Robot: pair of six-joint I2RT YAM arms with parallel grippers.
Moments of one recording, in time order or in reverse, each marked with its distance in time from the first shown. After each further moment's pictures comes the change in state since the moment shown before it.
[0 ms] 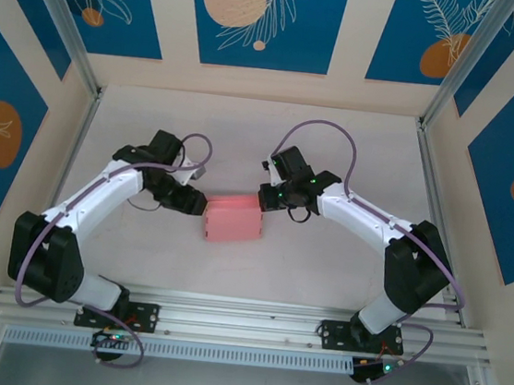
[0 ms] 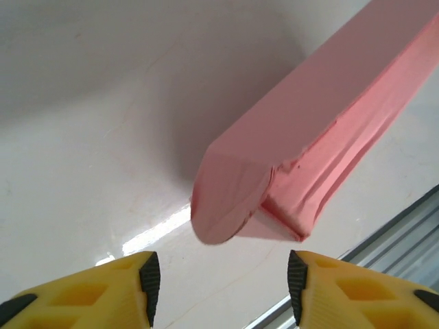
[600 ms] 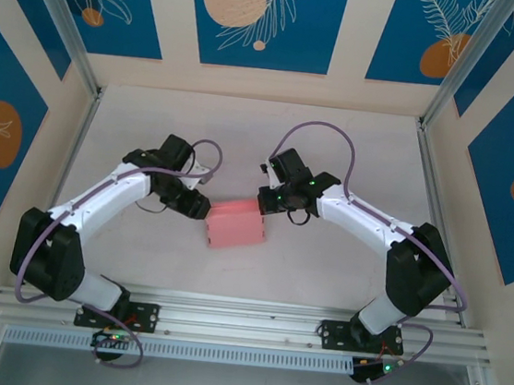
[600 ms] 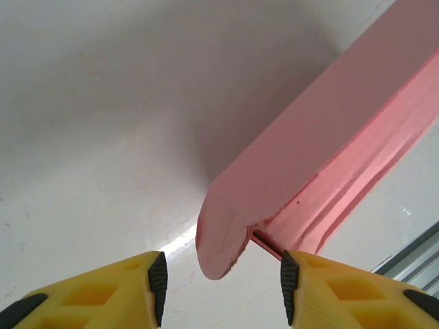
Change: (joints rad) left arm -0.074 0.027 -0.014 0.049 -0.084 0.042; right arm 0.019 -0.015 -0.002 -0.032 0.019 0.000
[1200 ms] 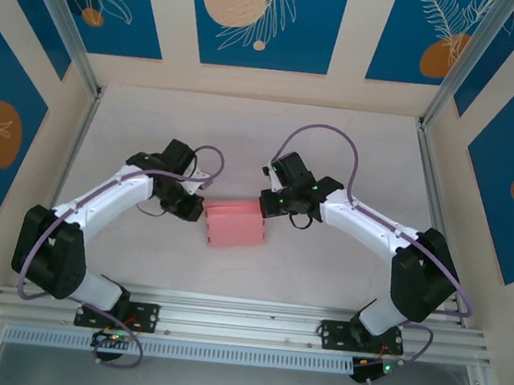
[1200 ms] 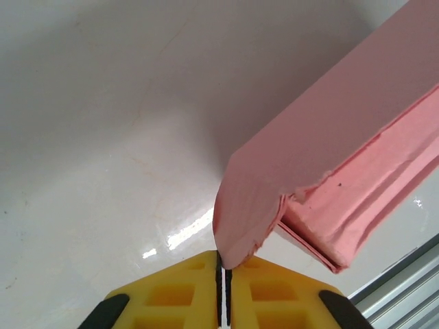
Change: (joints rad) left arm -0.008 0.010 -0.026 0.004 -0.032 0.010; right arm 0.011 -0.051 -0.052 0.024 0.009 0.000
